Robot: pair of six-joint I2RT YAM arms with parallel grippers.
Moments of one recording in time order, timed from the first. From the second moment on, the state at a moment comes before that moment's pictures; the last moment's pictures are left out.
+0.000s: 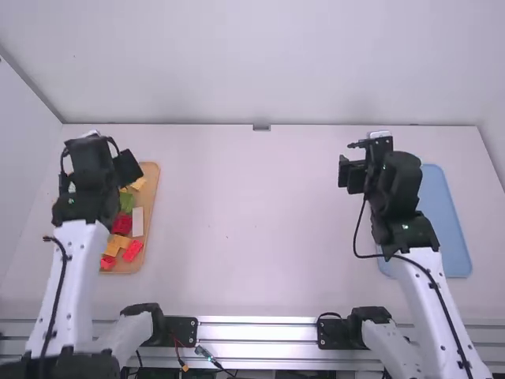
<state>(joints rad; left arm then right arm) 0.21 1.15 1.13 -0.66 -0.26 -0.30 0.09 1.03 0.91 -0.30 0.00 -0.12</state>
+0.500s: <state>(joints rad) 0.51 2.00 1.89 -1.08 -0.04 -0.34 0.10 1.15 1.02 -0.33 0.01 -0.14</state>
